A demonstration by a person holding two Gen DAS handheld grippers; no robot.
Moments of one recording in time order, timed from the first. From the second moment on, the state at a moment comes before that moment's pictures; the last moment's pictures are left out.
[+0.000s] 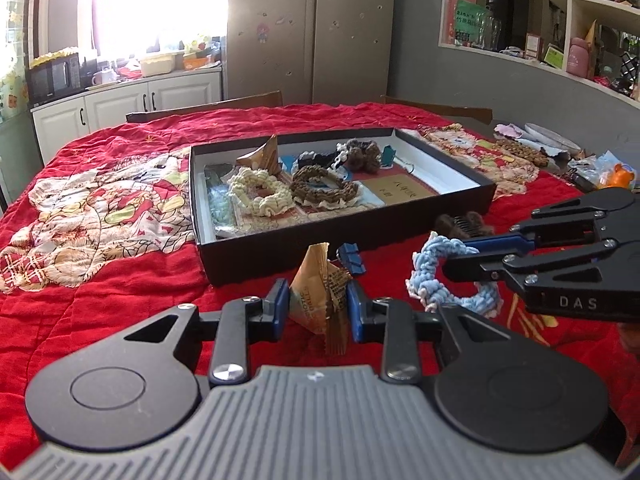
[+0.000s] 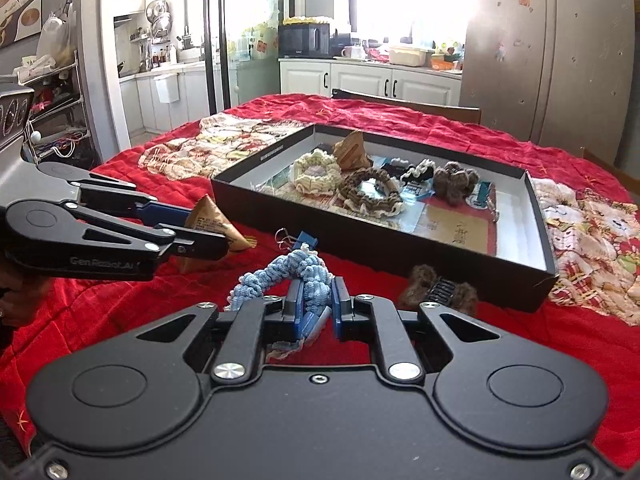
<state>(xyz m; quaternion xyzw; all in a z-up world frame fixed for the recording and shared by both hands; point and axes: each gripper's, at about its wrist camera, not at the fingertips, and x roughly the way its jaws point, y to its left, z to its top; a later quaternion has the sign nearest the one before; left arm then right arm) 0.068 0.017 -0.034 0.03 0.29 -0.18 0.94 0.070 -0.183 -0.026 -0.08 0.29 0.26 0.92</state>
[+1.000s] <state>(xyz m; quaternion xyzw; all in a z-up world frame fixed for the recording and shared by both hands) 0.068 -0.013 0.025 0.04 0.20 -0.23 0.95 0.062 -0.224 0.040 -0.08 0.20 0.20 0.96</state>
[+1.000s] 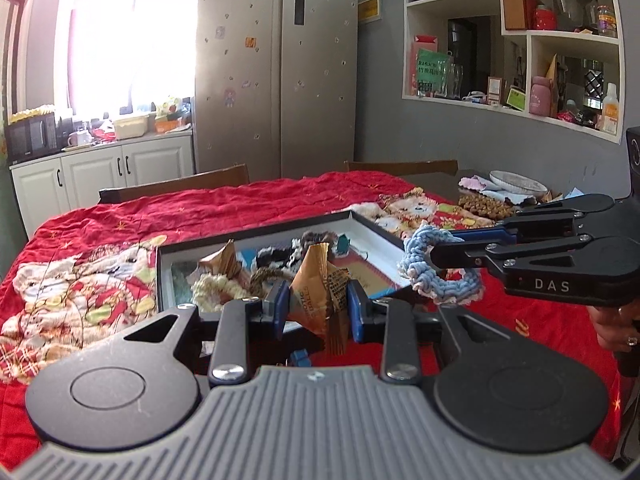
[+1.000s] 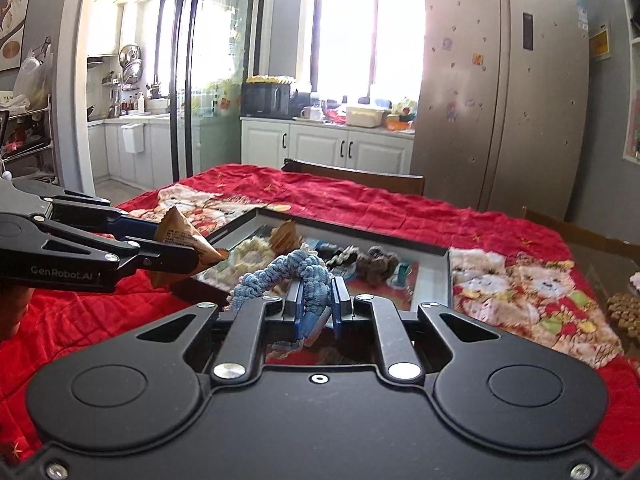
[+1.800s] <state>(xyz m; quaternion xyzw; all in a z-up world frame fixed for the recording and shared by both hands) 0.139 -0.049 0.032 0.05 0.21 -0.21 0.95 0.134 -0.232 0.047 -0.07 0.20 0.13 0.97</state>
